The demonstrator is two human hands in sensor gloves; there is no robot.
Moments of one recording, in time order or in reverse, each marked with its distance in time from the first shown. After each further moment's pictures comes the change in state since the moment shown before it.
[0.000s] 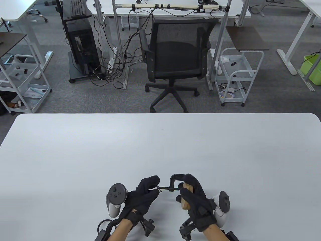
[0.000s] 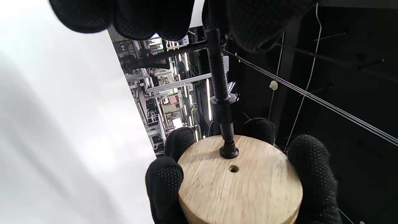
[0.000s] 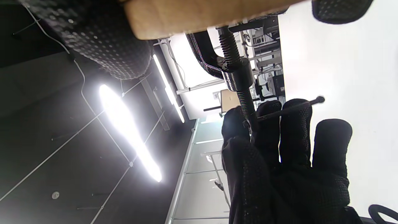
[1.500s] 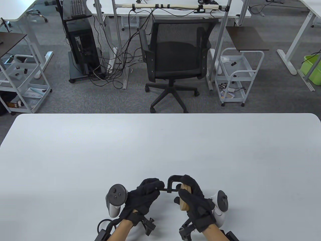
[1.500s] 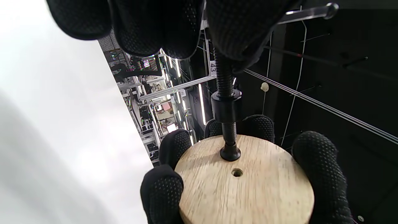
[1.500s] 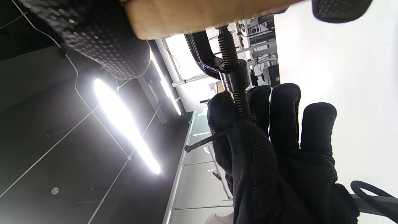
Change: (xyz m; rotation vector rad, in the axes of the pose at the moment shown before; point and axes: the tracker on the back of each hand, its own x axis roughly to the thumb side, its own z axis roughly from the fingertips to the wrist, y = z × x) left_hand 0.002 -0.001 0.000 0.030 -0.052 -0.048; right_hand -0.003 0.002 -0.001 0.050 0.023 -0.007
